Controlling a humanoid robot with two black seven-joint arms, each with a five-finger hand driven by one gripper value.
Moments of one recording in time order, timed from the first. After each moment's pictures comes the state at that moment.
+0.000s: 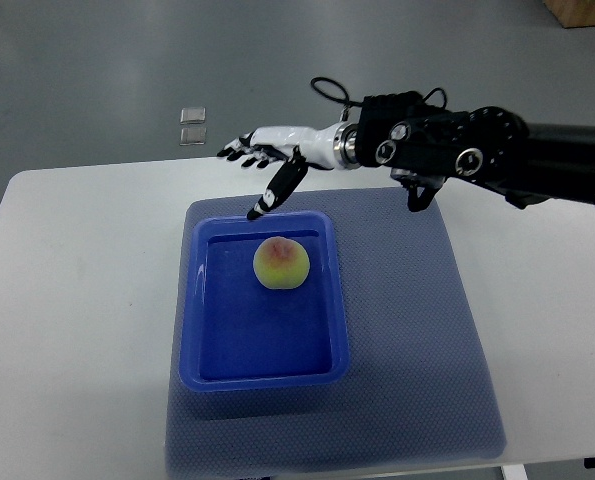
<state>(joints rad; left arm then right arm) -0.01 0.00 -0.07 -0.27 0.01 -0.02 0.17 1.45 -0.17 -0.27 0.85 -0.31 0.14 0.16</state>
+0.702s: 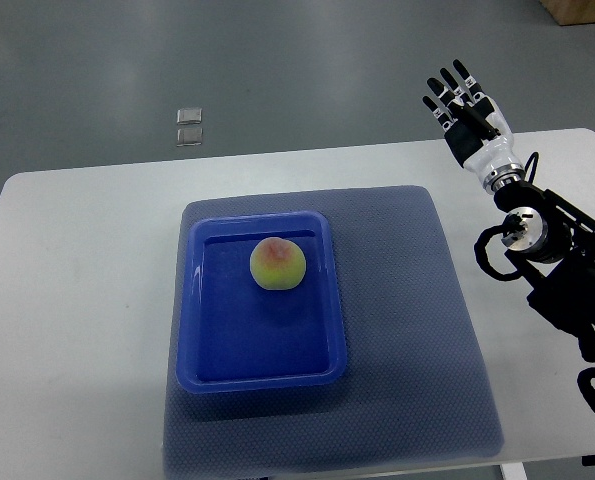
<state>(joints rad) -0.01 0.00 -0.06 -0.28 0.01 -0.02 0.17 0.75 -0.13 0.94 0.56 -0.10 0.26 0.39</state>
